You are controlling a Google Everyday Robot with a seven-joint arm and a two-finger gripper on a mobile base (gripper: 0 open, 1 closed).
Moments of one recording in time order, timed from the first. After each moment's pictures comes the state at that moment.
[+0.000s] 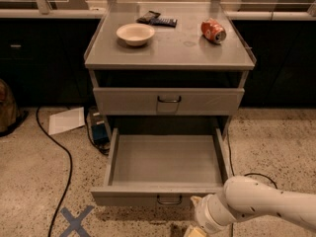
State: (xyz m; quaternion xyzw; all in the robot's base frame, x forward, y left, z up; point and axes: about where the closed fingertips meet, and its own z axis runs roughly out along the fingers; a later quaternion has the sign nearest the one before) arm 0.354 -0.095 0.487 -0.52 0.81 0.23 0.15
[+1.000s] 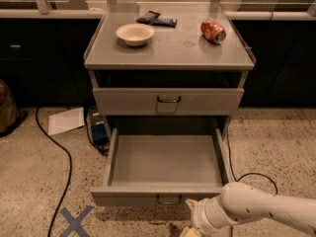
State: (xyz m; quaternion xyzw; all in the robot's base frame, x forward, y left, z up) arm 0.364 -0.085 0.443 -0.50 0.80 0.26 0.18
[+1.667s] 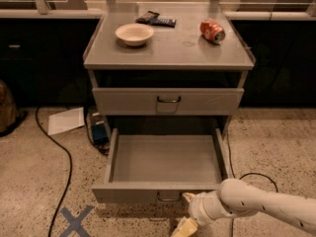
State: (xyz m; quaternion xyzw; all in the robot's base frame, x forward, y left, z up) arm 0.406 -0.080 0.408 -0.50 0.79 0.28 0.22
